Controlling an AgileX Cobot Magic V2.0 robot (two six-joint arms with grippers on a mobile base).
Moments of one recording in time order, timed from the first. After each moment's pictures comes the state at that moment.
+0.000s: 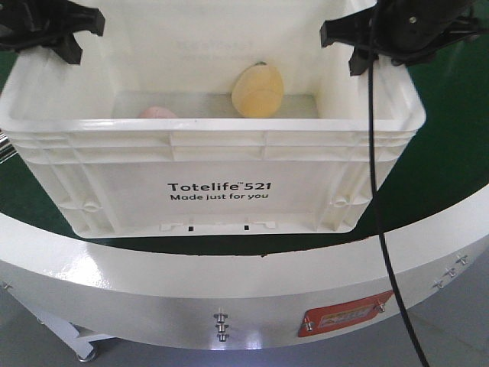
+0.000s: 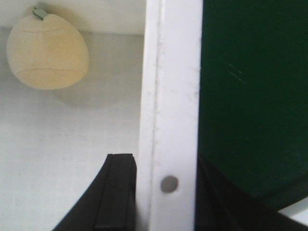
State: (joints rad) left arm -0.25 1.59 -1.78 0.11 1.26 -0.18; right arm 0.35 1.64 -1.74 -0.16 1.22 0.23
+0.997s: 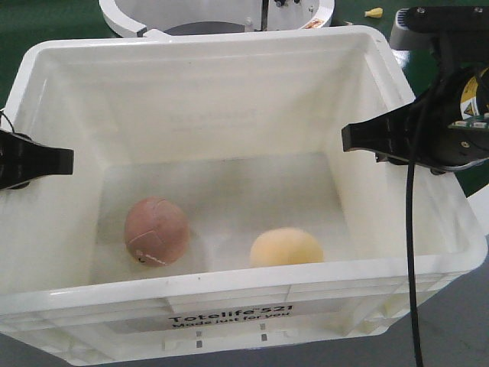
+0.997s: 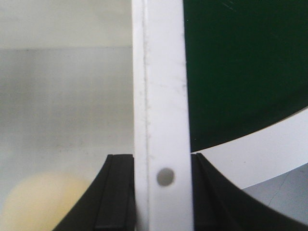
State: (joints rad) left arm -0.57 1.02 -1.04 0.34 1.05 -0.59; right arm 0.62 1.23 -1.22 -0.37 1.16 0.57
